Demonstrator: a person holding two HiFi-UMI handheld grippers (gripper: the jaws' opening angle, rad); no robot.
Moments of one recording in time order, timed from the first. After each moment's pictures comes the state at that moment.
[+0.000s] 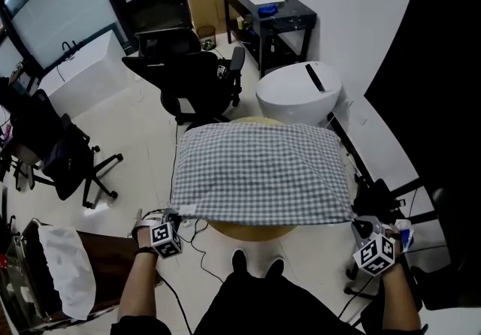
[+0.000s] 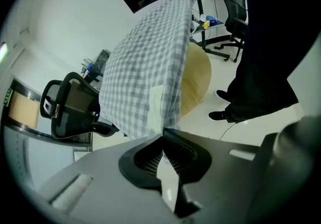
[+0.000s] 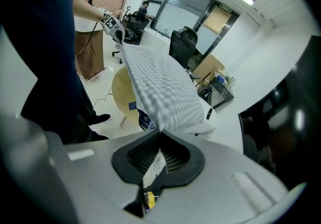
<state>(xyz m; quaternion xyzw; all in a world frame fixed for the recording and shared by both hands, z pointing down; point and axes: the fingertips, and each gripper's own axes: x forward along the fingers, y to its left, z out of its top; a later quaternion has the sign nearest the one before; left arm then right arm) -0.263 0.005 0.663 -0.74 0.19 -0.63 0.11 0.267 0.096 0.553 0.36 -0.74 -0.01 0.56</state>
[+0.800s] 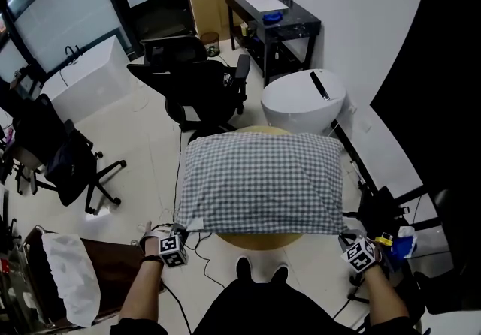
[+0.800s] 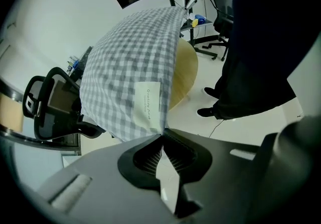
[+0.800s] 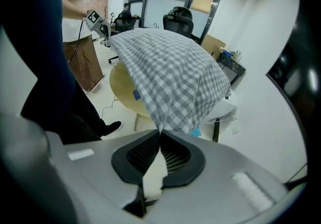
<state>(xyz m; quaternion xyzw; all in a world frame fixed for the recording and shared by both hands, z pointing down) -0.277 0.027 0.711 -0.75 0.13 -0.64 0.08 0.263 0.100 0.702 0.37 -0.76 0.13 0.53</state>
